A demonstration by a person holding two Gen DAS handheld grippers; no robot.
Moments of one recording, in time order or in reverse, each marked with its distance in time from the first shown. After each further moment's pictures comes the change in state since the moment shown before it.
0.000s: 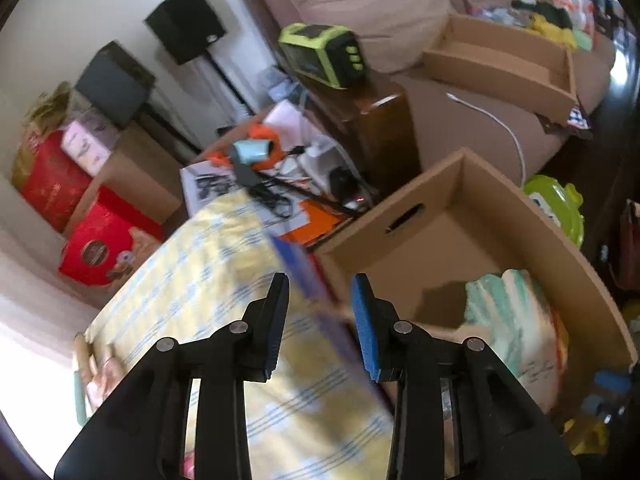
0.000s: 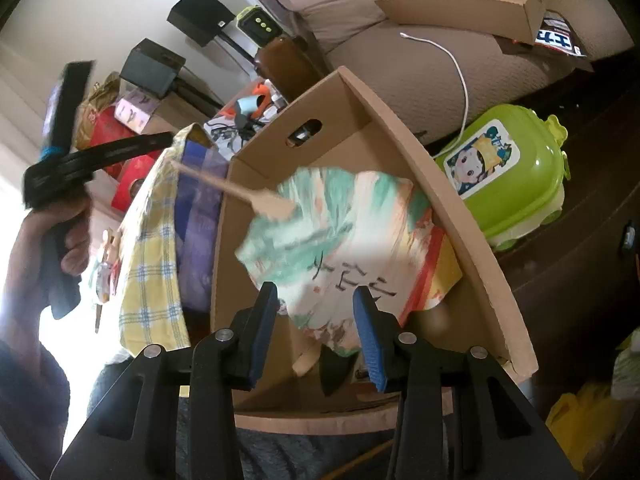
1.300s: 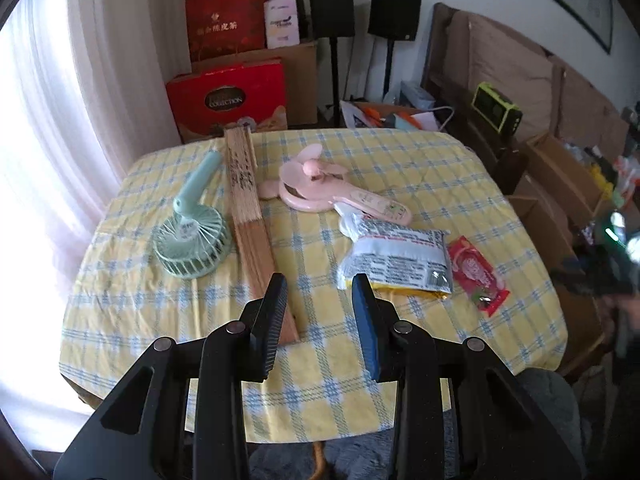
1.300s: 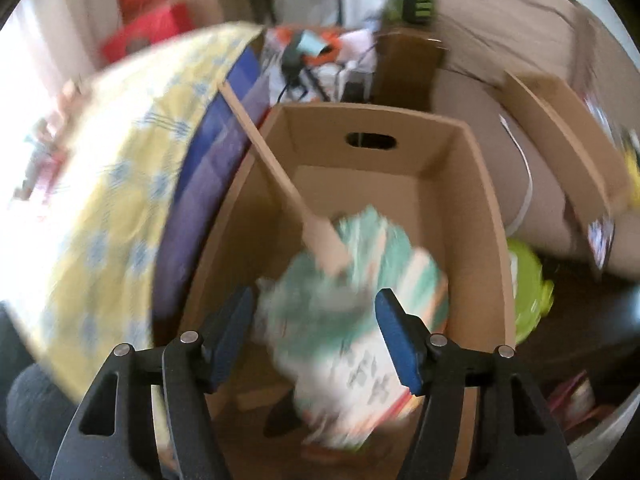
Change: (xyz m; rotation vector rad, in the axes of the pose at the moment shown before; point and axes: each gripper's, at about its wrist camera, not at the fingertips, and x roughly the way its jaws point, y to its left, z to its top) left arm -0.100 0.248 -0.261 -0.551 -0.062 -0.086; right arm 0.108 0.127 0.051 -0.645 0.199 -0.334
